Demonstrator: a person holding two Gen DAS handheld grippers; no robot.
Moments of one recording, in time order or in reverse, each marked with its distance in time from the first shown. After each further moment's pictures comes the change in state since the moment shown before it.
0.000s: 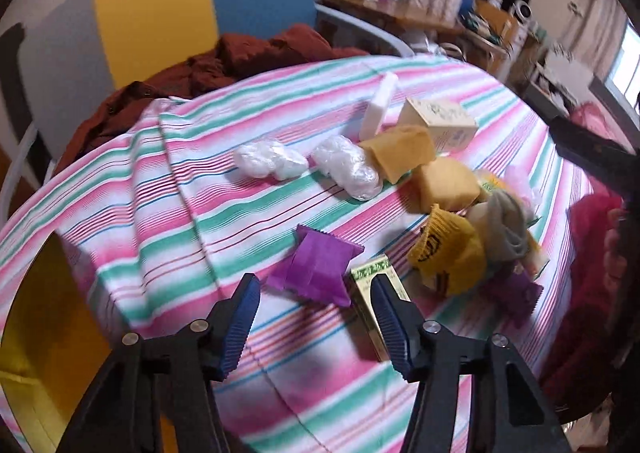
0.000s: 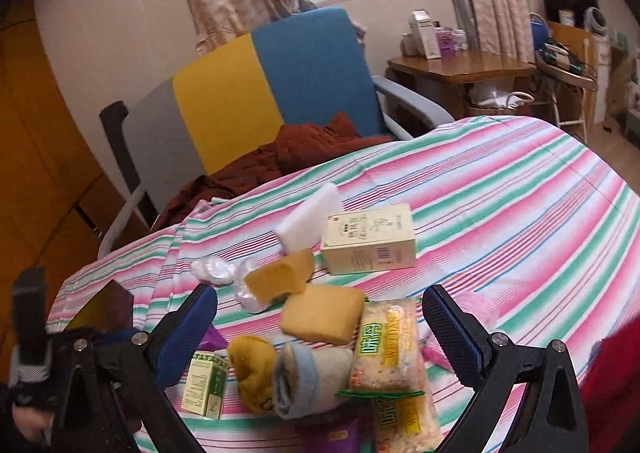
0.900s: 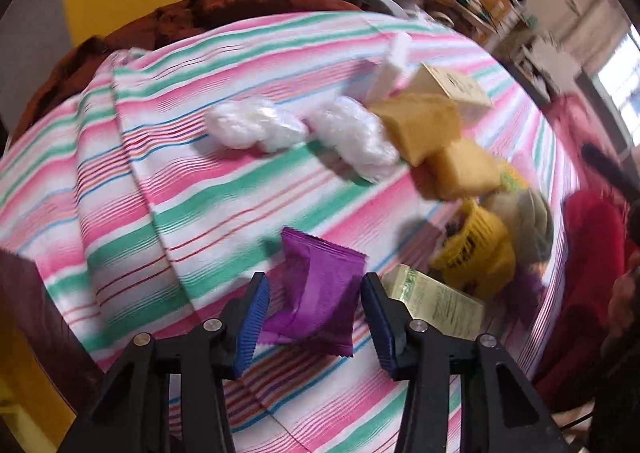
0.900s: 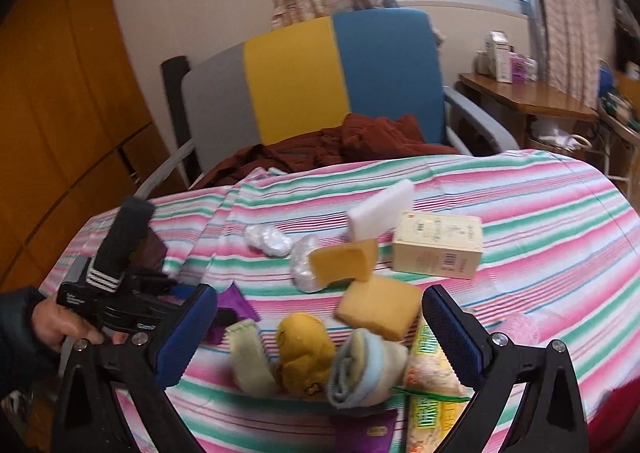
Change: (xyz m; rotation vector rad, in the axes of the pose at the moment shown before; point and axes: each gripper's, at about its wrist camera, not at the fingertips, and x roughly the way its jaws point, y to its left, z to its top) left arm 0.035 0.022 -0.001 0.008 0.163 -0.140; right arm 0.004 0.050 -0.017 -0.237 0.041 0.143
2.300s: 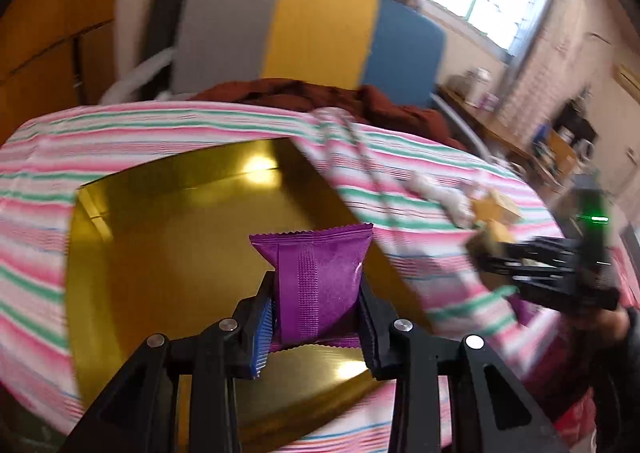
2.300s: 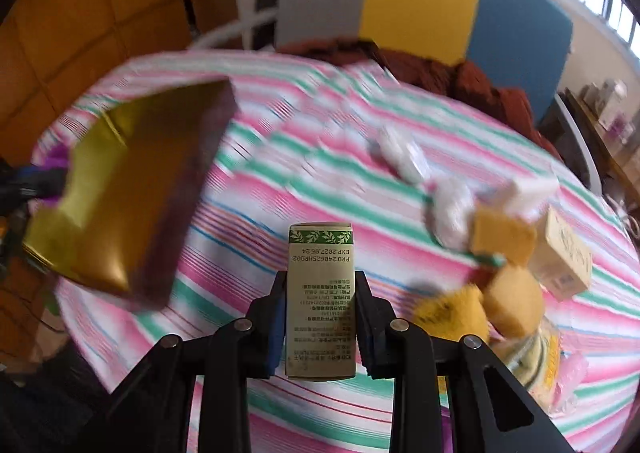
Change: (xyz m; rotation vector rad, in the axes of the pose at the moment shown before) left arm -0.165 0.095 -0.185 -0.483 -0.434 0.221; right arm 0.069 0.146 -0.017 -0.373 0.332 0.094
